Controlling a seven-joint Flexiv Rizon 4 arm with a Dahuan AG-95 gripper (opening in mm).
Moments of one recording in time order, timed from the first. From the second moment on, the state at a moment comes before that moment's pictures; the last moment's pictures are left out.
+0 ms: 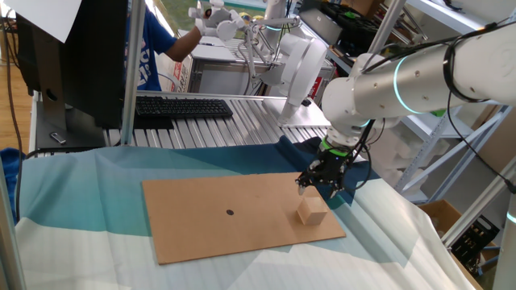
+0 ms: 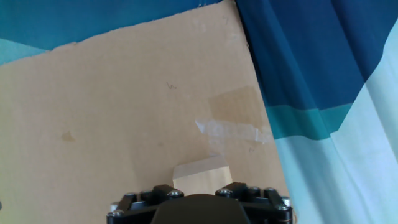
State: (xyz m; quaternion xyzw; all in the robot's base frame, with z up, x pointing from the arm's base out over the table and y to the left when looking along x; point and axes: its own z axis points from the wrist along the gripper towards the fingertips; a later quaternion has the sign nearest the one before) arm 0.593 -0.190 0.073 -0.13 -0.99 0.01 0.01
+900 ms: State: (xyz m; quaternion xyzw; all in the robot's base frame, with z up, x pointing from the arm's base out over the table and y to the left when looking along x) arm 0.583 -0.189 0.055 -0.13 -0.99 0.00 0.01
